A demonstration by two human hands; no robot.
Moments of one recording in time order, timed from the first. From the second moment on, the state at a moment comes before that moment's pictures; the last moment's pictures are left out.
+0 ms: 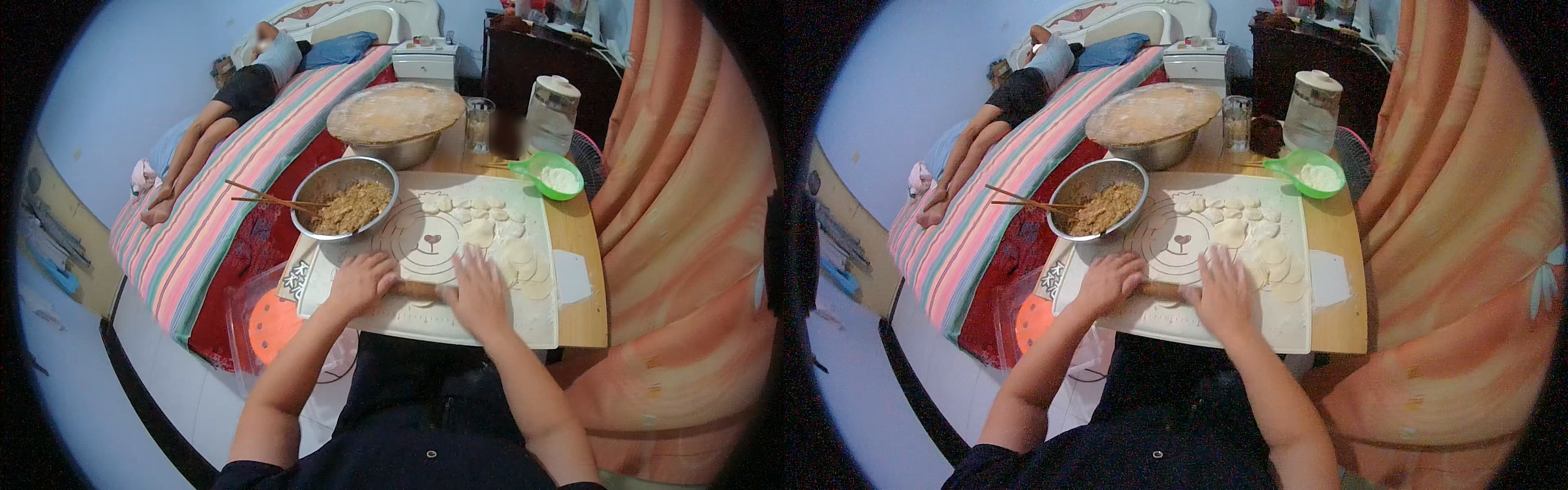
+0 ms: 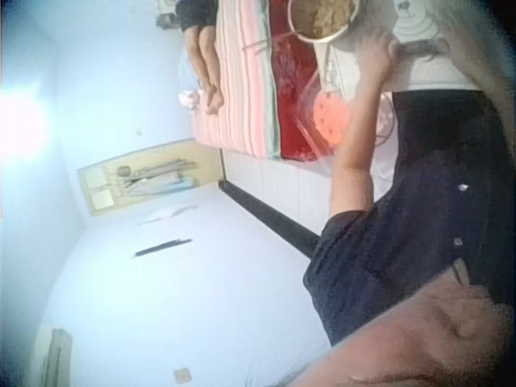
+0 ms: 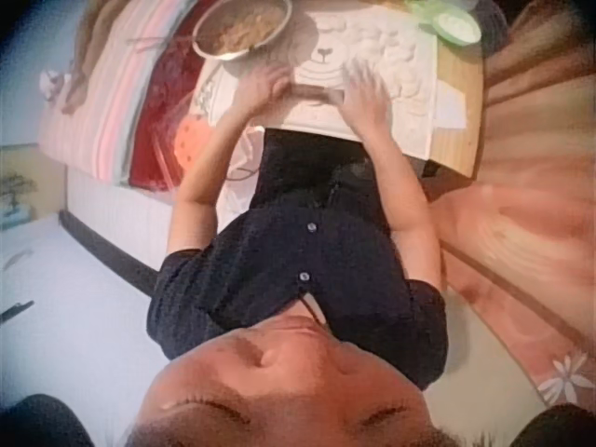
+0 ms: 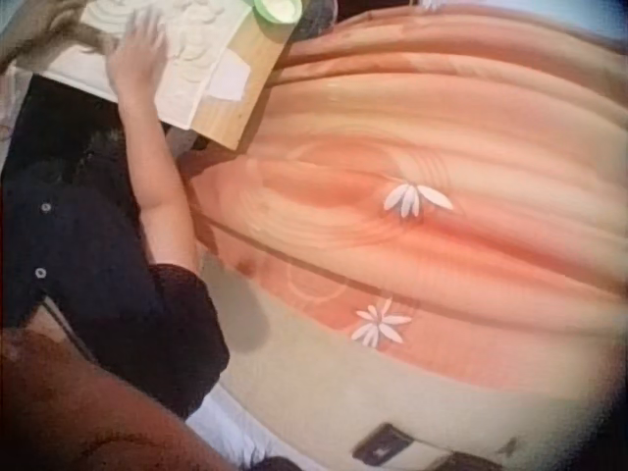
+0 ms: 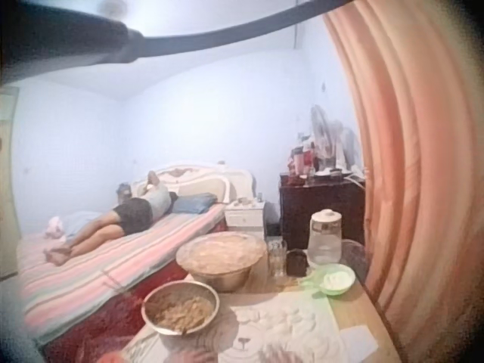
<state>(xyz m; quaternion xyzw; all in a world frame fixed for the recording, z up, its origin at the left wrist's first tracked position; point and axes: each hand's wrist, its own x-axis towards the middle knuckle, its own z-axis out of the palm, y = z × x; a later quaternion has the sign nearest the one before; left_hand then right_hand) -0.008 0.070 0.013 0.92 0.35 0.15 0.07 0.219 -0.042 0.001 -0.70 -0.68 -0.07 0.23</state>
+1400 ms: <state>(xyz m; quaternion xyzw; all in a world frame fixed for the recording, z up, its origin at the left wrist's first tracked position) -0.029 0.080 0.013 0.88 0.44 0.12 0.10 0.210 -0.026 0.012 -0.71 -0.68 0.01 0.19</state>
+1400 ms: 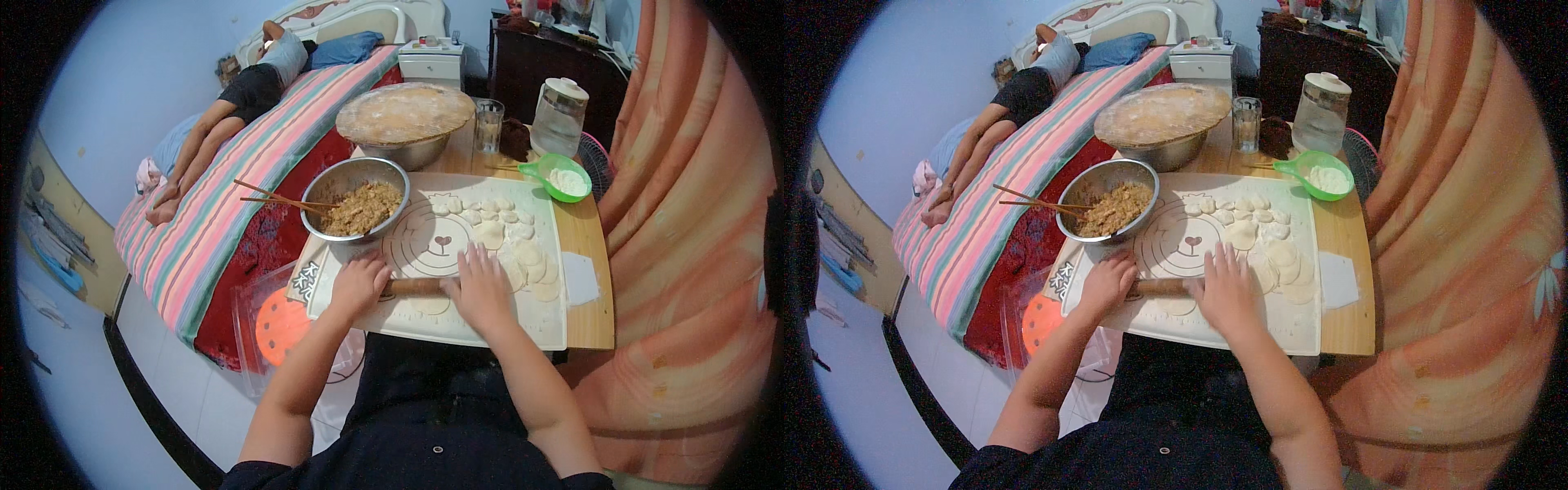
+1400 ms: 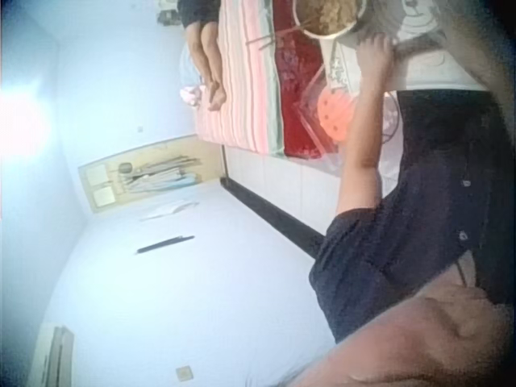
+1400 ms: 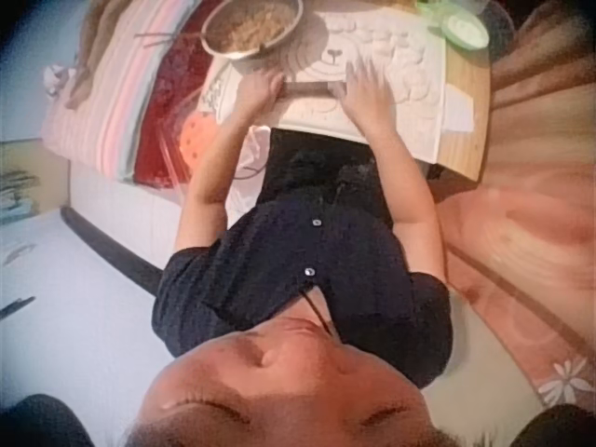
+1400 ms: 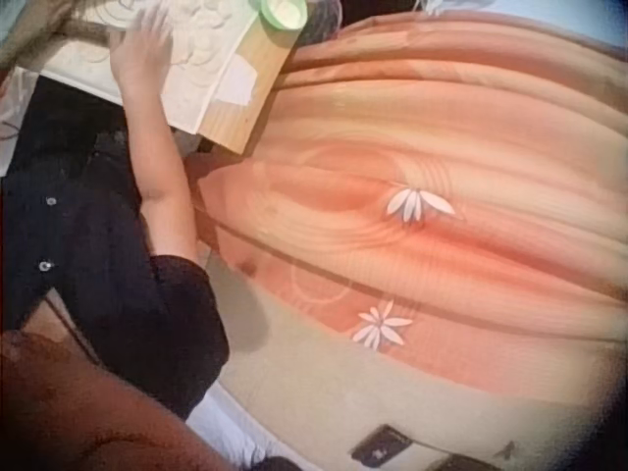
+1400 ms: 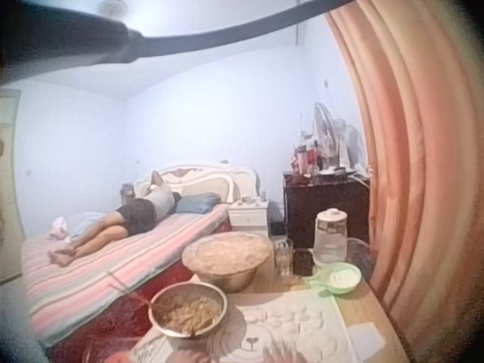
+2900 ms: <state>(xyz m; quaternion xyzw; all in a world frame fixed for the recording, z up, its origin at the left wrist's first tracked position) 0.132 0.181 0.002 0.91 0.34 0.21 0.08 0.266 -0.106 -0.002 -0.65 -0.69 -0.02 0.33</state>
